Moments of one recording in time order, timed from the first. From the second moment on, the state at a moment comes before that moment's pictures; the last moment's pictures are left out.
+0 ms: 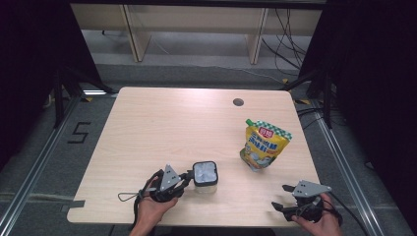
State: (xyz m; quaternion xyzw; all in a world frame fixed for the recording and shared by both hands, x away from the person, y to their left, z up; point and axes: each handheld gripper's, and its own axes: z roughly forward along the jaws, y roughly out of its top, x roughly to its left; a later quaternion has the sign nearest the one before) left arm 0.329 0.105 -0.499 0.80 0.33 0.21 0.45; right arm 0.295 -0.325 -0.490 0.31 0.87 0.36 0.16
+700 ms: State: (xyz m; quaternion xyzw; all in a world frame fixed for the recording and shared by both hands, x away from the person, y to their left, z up) left arm 0.322 0.086 -0.498 0.83 0.27 0.19 0.44; right arm 0.296 -0.324 -0.491 0.29 0.87 0.36 0.16
